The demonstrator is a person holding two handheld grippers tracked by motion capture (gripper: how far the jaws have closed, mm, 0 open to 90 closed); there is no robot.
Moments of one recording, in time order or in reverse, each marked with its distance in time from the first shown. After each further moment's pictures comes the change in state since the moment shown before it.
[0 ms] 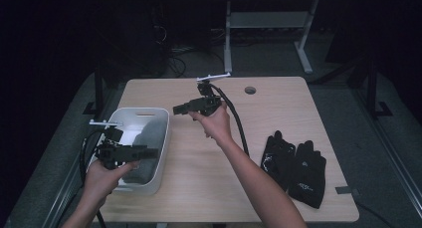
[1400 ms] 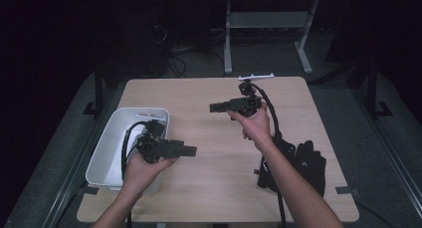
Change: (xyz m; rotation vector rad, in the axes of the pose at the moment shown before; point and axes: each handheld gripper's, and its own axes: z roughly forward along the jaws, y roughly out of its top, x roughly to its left) left arm -0.057 0.023 0.068 0.066 -0.093 0.103; right arm -0.033 -0.025 -0.101 -0.080 -0.038 0.021
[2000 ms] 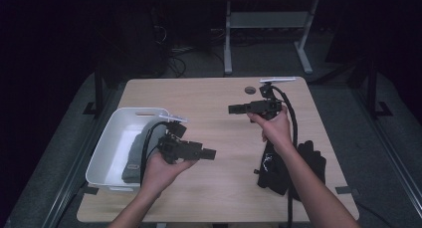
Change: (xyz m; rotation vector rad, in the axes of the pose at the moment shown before) left arm -0.024 0.008 0.042 0.049 -0.053 0.025; right arm -0.021 -0.014 -0.046 -0.034 -0.024 0.023
